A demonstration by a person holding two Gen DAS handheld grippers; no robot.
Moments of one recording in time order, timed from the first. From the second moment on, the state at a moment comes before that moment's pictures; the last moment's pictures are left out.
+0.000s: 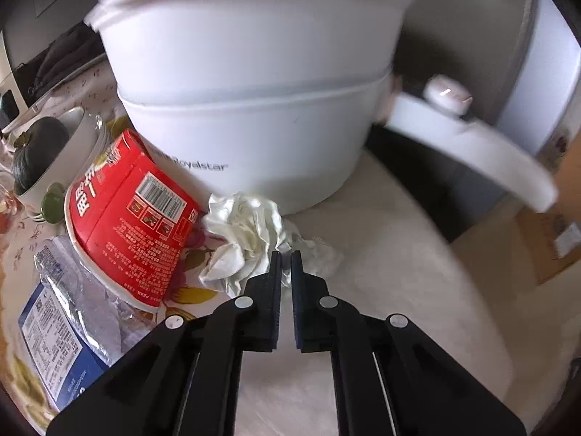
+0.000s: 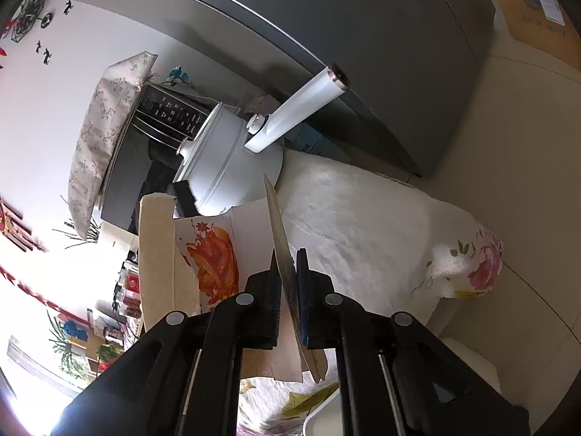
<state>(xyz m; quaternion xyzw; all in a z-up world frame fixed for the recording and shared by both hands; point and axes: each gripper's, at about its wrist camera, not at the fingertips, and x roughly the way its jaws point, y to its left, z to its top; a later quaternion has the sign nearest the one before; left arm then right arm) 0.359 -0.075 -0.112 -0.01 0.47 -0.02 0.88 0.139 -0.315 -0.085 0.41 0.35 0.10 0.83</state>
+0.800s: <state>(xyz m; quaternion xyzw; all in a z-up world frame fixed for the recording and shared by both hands) 0.122 -0.029 -0.008 -0.12 0.33 -0.17 0.92 0.096 -0.279 -0.054 0.33 0.34 0.12 0.87</state>
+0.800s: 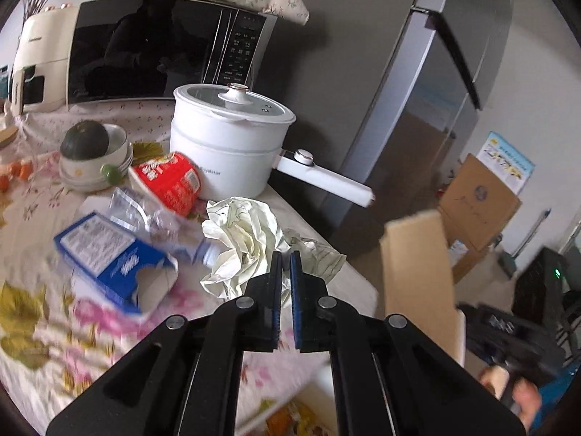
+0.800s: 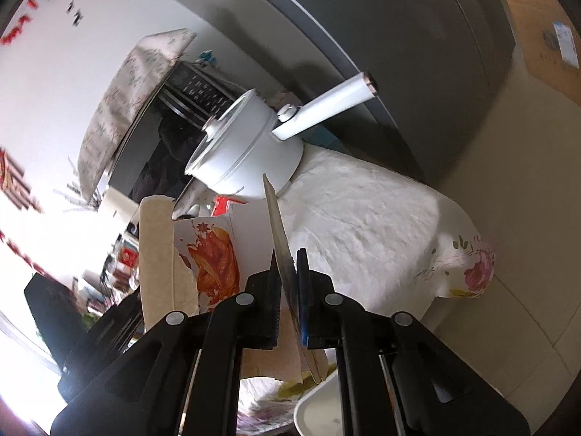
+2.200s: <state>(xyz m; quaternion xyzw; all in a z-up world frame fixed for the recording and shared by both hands) 0.029 -0.067 -0.034 -0.10 0.37 -0.30 0.87 -0.014 -0.284 -0.062 0.03 0.29 -0.22 0.93</state>
